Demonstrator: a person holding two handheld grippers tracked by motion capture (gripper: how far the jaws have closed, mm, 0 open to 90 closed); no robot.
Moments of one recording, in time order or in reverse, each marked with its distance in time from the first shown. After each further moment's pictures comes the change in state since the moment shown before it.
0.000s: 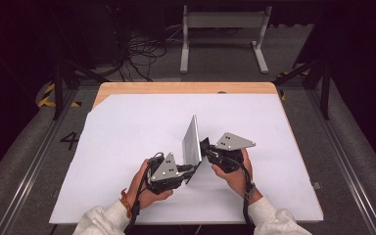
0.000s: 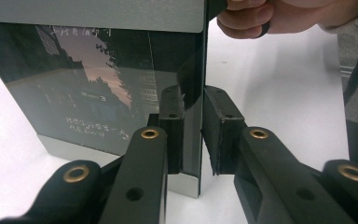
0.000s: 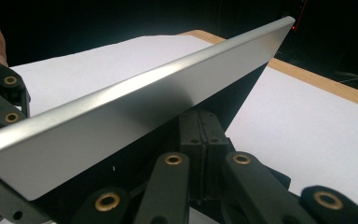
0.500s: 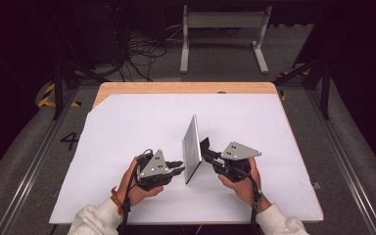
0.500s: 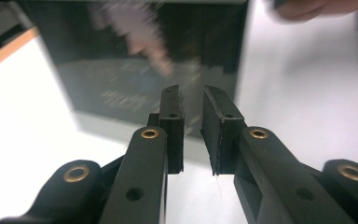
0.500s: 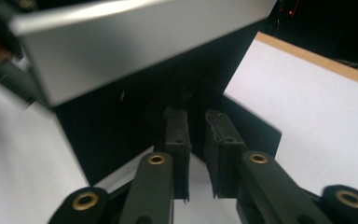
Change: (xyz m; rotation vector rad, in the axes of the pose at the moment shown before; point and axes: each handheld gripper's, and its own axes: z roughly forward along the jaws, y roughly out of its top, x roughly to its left) left arm 0.022 -0.017 -0.019 0.024 0.055 -0.008; right arm 0.007 -0.022 -0.022 0.075 -0.026 -0.022
